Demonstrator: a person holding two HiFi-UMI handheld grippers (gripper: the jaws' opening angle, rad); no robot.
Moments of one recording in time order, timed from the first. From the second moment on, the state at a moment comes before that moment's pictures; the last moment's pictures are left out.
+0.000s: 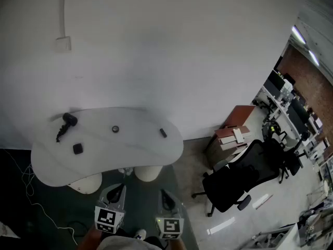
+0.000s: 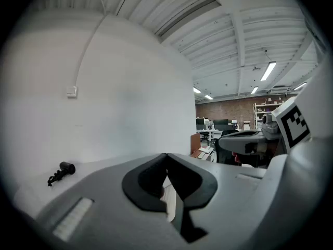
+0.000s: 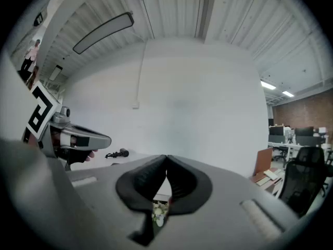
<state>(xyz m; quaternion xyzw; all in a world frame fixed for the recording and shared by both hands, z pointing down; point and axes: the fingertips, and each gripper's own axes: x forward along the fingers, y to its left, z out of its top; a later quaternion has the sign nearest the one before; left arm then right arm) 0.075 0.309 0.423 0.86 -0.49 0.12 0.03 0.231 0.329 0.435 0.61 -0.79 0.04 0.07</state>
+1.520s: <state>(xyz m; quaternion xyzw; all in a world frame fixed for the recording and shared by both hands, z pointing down) -0.114 0.053 0.442 0.83 -0.54 0.12 0.07 0.038 0.037 0.441 0.54 -0.83 0.04 0.11</state>
